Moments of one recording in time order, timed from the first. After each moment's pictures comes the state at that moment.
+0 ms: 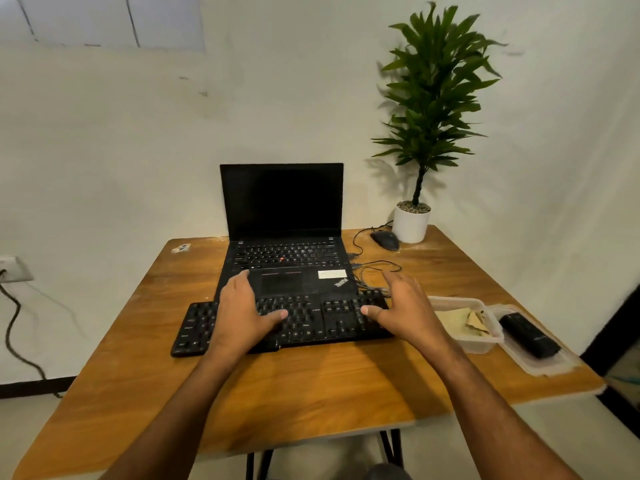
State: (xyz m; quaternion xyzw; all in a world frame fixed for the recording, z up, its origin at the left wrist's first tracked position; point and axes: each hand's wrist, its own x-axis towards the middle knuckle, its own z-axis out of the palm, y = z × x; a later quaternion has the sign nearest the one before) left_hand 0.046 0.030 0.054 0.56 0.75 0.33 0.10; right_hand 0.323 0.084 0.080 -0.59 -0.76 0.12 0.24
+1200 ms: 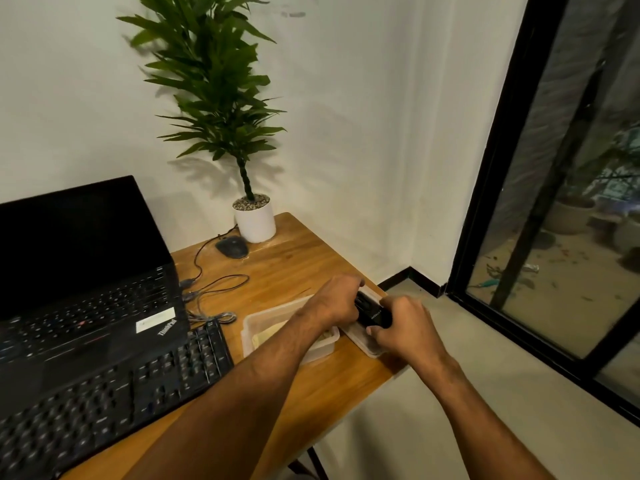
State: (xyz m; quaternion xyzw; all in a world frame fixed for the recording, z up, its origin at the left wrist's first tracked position) left_hand 0.468 0.189 0.044 0.86 0.46 0.06 0.18; right_hand 0.593 0.092 0.018 -0.76 -0.59 0.13 0.24
